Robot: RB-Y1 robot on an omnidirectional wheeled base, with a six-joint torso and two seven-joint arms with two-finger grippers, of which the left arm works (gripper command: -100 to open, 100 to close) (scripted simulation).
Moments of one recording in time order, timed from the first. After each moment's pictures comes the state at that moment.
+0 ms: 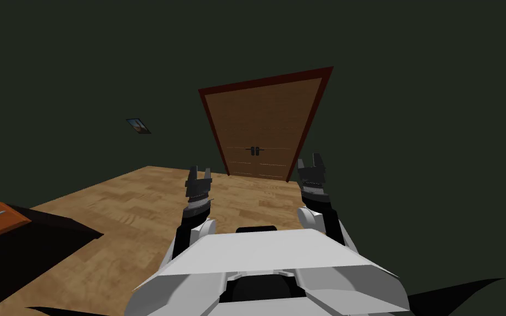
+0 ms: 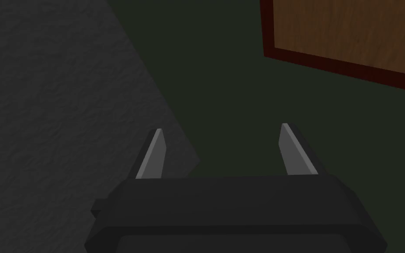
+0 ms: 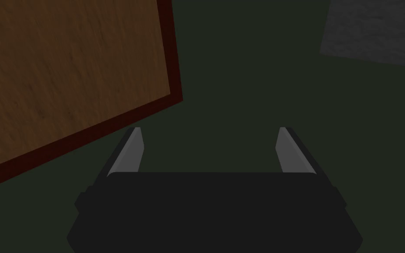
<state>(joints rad) 0.54 0.01 -0.05 -2.29 0.04 -0.55 0.02</state>
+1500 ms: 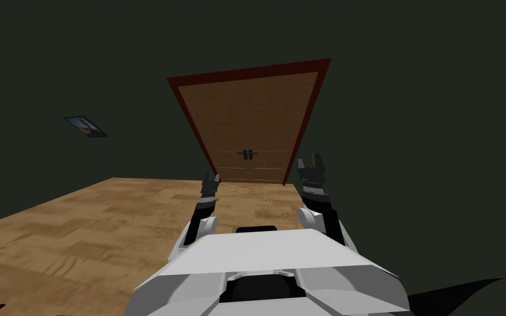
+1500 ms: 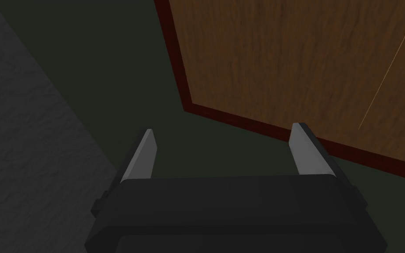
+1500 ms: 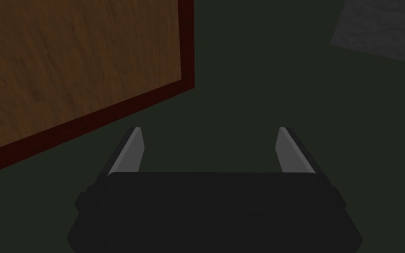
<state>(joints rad) 0.41 0.13 -0.01 -2.00 0.08 -0.51 0.08</state>
